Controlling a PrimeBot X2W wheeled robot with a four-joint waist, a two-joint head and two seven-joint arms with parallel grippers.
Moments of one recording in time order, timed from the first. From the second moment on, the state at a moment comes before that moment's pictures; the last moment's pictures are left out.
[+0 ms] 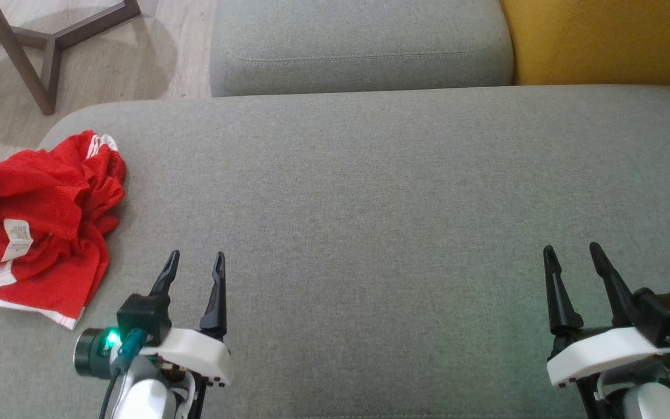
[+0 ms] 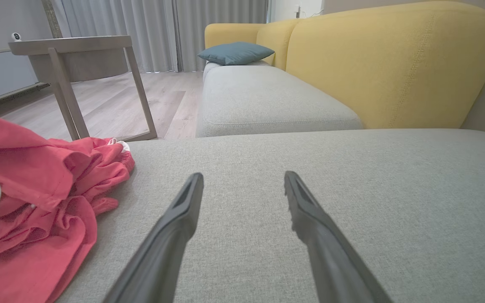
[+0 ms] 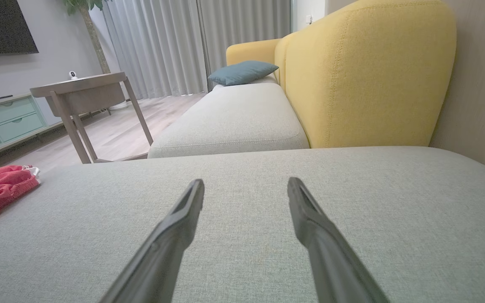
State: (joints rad) left arm -0.07 0.05 -0.19 0.31 -0.09 0.02 -0.25; right arm 0.06 -0.08 0.00 0.10 0.17 0.12 -0.07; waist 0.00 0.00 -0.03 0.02
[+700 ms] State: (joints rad) left arm -0.11 0.06 -0.18 0.30 -0.06 0.03 -0.25; right arm 0.06 -0.08 0.00 0.04 0.16 0.12 -0.04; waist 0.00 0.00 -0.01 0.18
